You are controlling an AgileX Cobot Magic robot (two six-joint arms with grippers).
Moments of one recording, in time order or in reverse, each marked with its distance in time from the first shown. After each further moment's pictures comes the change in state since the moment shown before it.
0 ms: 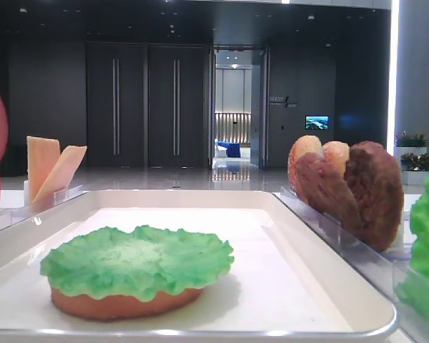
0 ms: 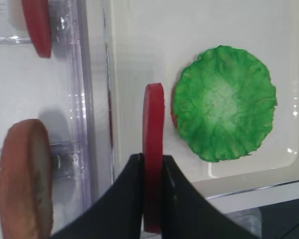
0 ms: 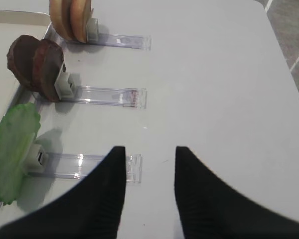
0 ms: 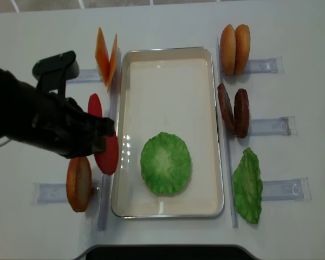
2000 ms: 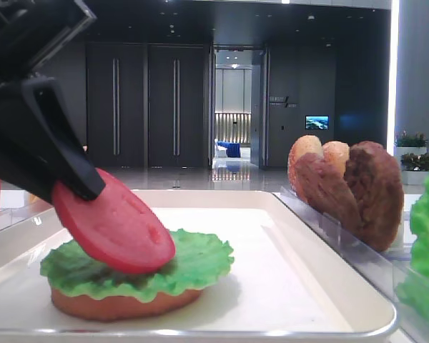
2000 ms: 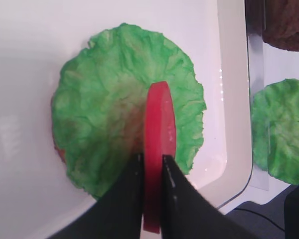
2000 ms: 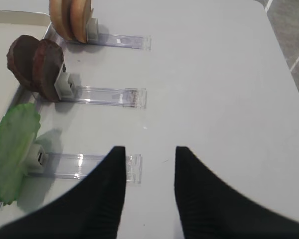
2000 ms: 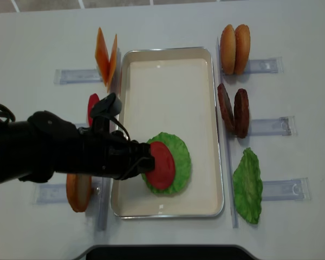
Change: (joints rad) left arm 0.000 0.293 0.245 -1.251 -0.378 1.195; right arm 0.000 0.000 0.000 0.000 0.000 0.000
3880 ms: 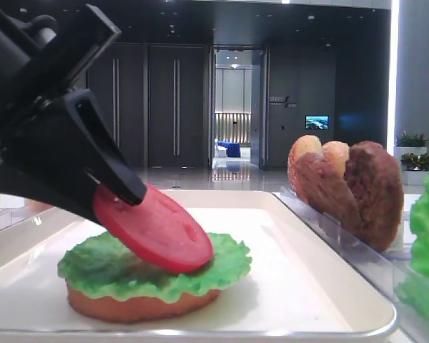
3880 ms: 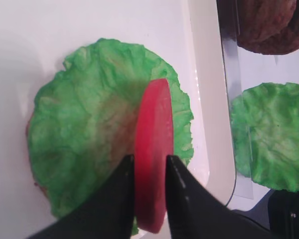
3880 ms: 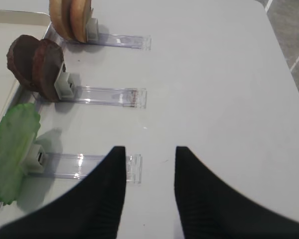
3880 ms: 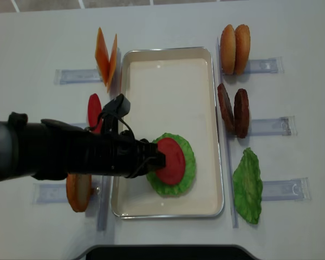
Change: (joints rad) left arm 0.000 0.105 0.005 -0.374 0.073 0.408; right arm 0.000 0.000 0.000 0.000 0.000 0.000
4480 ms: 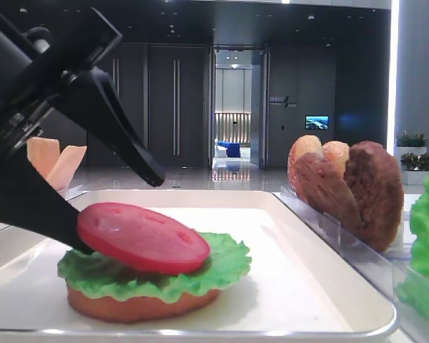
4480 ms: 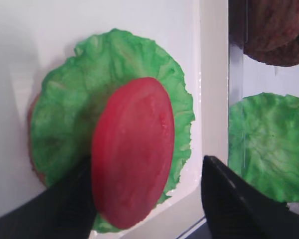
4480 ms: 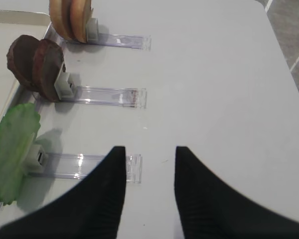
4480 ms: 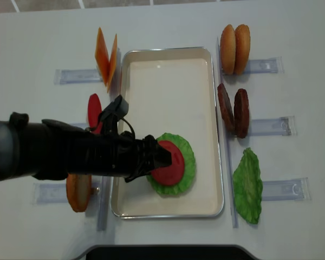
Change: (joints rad) left arm 0.000 0.002 0.000 0.023 0.004 -0.146; right arm 0.000 0.000 0.000 0.000 0.000 0.000
